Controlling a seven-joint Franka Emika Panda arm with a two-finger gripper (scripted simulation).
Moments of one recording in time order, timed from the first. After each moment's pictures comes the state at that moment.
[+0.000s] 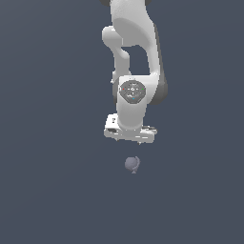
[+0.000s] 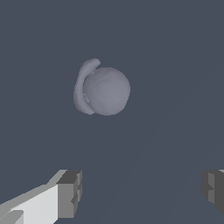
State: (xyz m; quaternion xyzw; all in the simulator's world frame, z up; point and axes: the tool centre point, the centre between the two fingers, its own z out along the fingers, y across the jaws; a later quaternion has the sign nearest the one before) arm 0.026 0.029 0.123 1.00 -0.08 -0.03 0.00
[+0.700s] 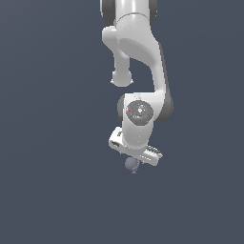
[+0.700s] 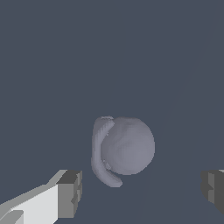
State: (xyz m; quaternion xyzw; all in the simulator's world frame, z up) arm 0.087 0.044 0.095 0.98 -0.21 0.00 0.00
